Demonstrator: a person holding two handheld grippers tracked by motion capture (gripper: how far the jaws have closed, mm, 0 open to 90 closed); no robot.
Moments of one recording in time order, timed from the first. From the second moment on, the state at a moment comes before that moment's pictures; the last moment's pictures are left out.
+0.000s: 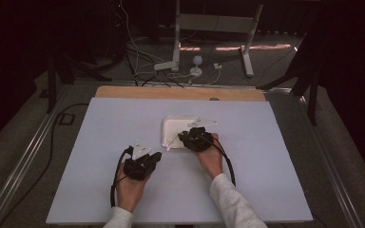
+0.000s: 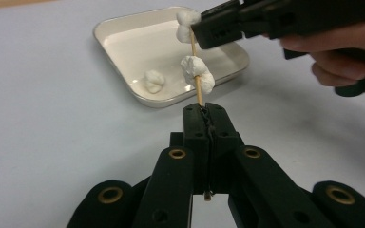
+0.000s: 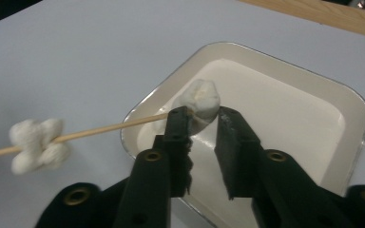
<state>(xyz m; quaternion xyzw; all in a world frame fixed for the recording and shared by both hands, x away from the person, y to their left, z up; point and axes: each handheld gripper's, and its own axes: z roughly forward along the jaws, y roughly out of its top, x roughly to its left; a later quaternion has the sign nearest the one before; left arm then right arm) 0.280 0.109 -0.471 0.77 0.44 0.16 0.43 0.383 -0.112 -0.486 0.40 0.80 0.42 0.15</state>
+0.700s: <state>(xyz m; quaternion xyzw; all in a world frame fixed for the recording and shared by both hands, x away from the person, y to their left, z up) 0.280 0.112 -0.471 0.76 0.45 0.17 0.44 0.350 -0.105 -0.467 0.35 0.81 0.45 0.13</state>
